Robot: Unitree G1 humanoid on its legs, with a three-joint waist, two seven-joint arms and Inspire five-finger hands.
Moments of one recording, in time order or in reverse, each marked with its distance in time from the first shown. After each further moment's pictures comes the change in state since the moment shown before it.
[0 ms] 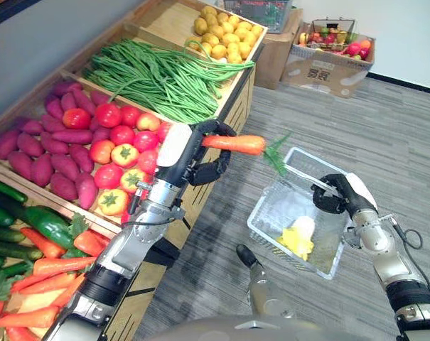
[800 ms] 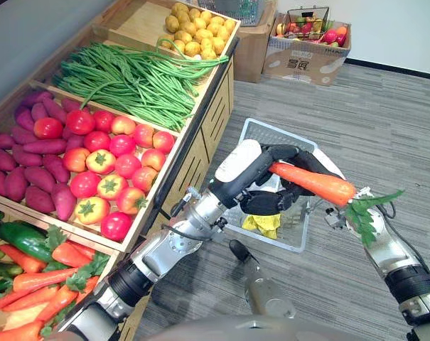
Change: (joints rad) left arm -0.103 -0.079 -0.298 -0.073 -0.109 -0.027 -0.107; right arm -0.076 -0.103 0.216 -0.249 0.164 -0.016 0.076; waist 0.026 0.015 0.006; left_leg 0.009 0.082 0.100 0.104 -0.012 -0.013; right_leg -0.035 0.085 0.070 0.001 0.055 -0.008
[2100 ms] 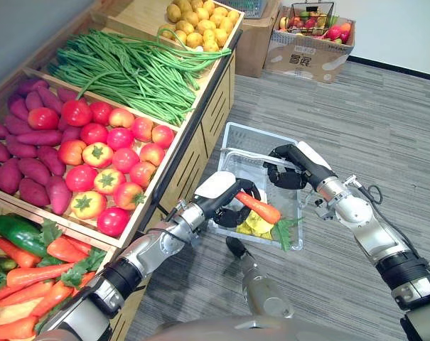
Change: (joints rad) left arm -0.008 0.083 0.024 0.444 0.178 -0.004 -0.013; right arm -0.085 0.000 0.064 0.015 -0.018 -0.011 0.022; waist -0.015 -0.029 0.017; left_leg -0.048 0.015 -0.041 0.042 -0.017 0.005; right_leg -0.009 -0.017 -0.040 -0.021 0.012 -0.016
